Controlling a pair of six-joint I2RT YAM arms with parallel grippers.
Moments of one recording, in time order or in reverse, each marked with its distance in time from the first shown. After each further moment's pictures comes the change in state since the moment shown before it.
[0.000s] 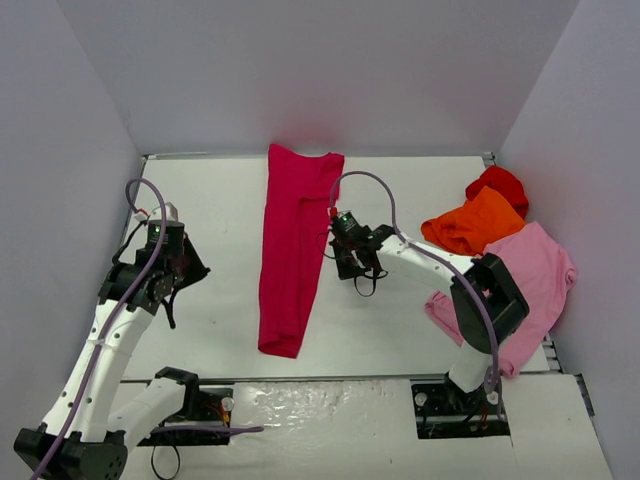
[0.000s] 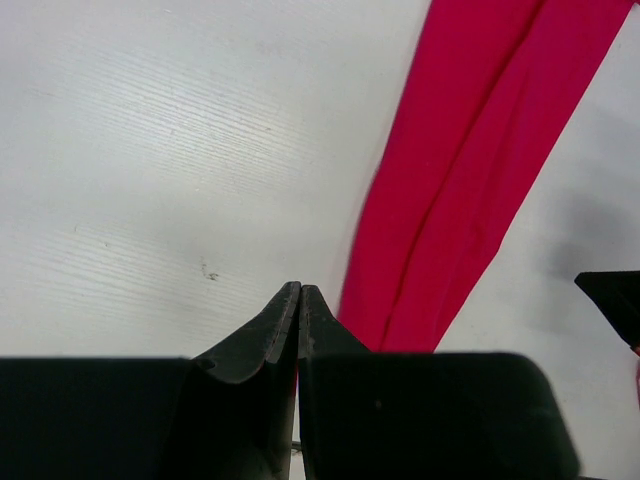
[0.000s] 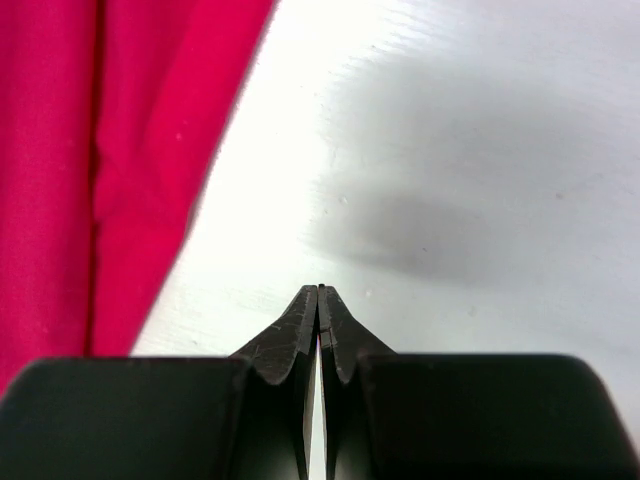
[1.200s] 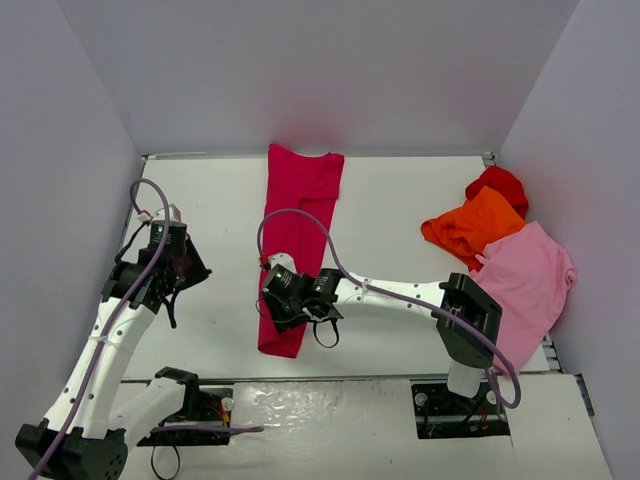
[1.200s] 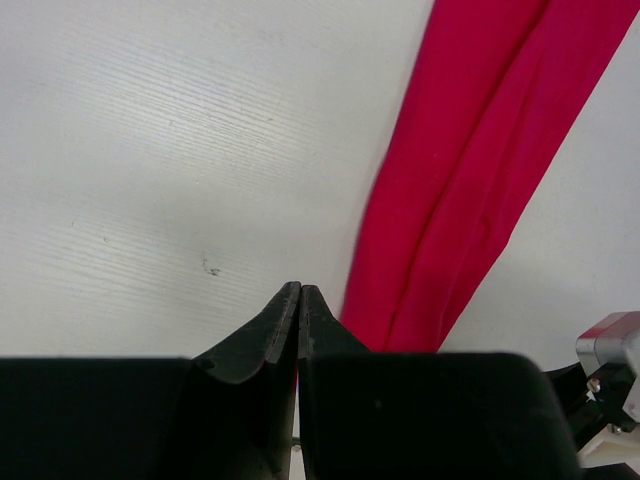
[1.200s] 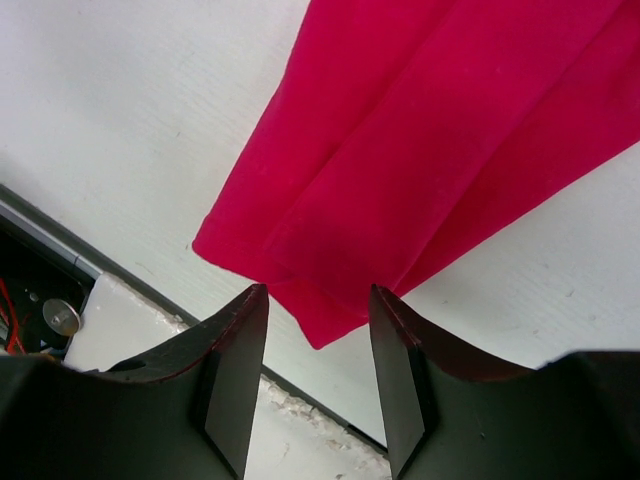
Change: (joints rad) left arm 0.000 0.011 -0.016 0.002 0.011 0.005; right arm 0.470 0.045 0.126 -0.004 0.007 0.197
